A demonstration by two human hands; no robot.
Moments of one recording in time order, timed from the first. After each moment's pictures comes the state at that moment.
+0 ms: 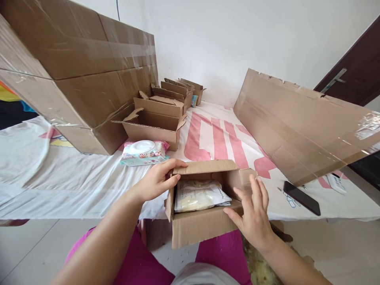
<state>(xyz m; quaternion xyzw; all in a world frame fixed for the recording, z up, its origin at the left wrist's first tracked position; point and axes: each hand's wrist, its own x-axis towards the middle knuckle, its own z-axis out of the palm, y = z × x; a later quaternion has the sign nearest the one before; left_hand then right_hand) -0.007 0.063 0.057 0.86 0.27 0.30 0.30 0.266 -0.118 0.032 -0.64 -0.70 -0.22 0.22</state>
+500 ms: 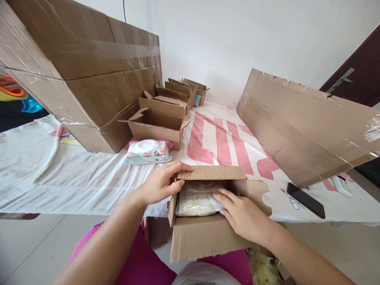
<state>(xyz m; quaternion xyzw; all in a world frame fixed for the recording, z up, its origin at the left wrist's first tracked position) -0.009 0.055 0.059 0.88 0.24 0.29 0.30 0.247 -0.094 0.063 -0.58 -0.81 0.04 0.04</state>
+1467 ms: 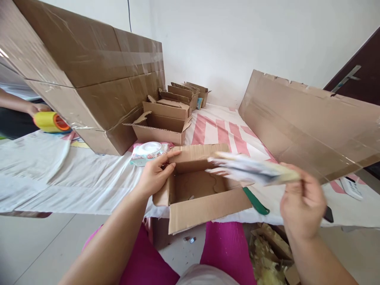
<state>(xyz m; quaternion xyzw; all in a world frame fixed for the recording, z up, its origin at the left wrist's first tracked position) -0.012 0.068 0.047 0.74 0.43 0.41 0.31 0.297 -0.086 0.098 -0.52 -0.47 -0.12 0.70</state>
